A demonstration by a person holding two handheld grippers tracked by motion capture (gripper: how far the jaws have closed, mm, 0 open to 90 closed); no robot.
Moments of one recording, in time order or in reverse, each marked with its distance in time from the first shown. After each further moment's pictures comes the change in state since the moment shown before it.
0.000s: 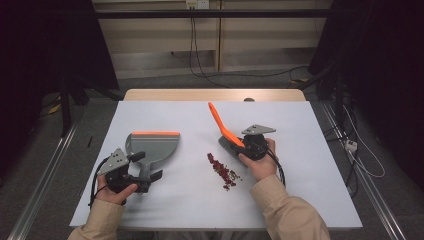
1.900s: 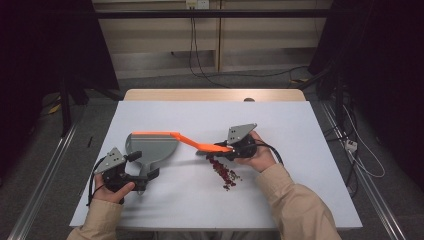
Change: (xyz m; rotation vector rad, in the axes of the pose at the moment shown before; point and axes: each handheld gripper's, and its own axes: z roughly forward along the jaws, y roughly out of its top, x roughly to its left) left arm 0.007 -0.002 -0.004 -0.004 0.031 -0.032; right arm 0.006 0.018 0.027 -0.013 0.481 -0.602
